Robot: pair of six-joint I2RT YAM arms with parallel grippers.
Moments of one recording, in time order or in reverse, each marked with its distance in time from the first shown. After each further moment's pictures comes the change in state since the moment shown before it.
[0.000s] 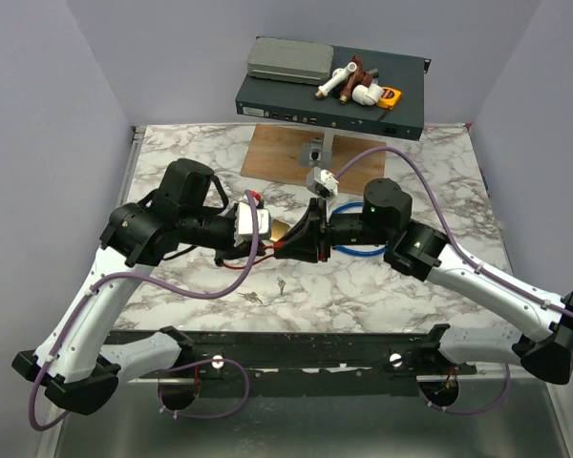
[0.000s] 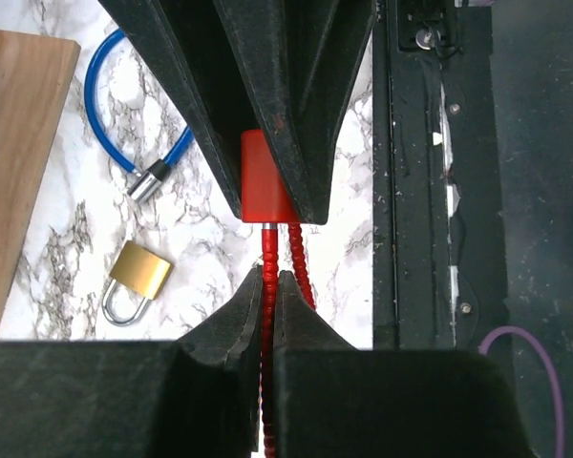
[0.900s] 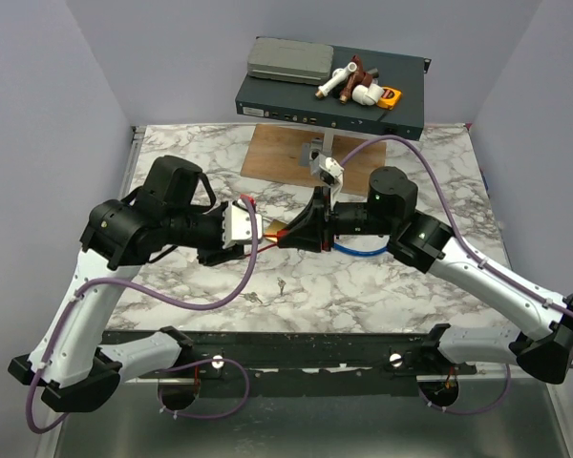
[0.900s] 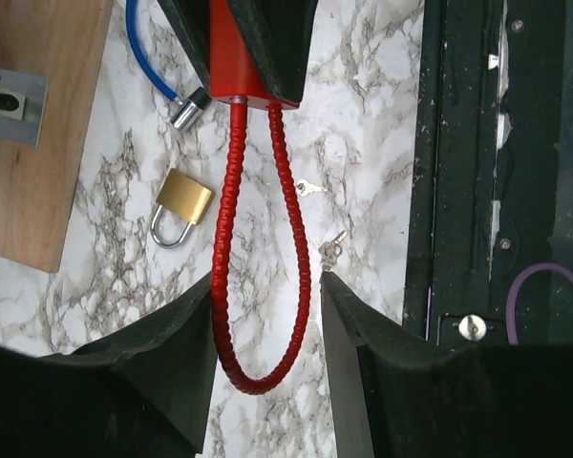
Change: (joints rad) left arm 0.003 0.025 0.138 -0.175 -0.158 0.134; right arm -0.048 0.013 0.047 -0.016 -0.032 0.021
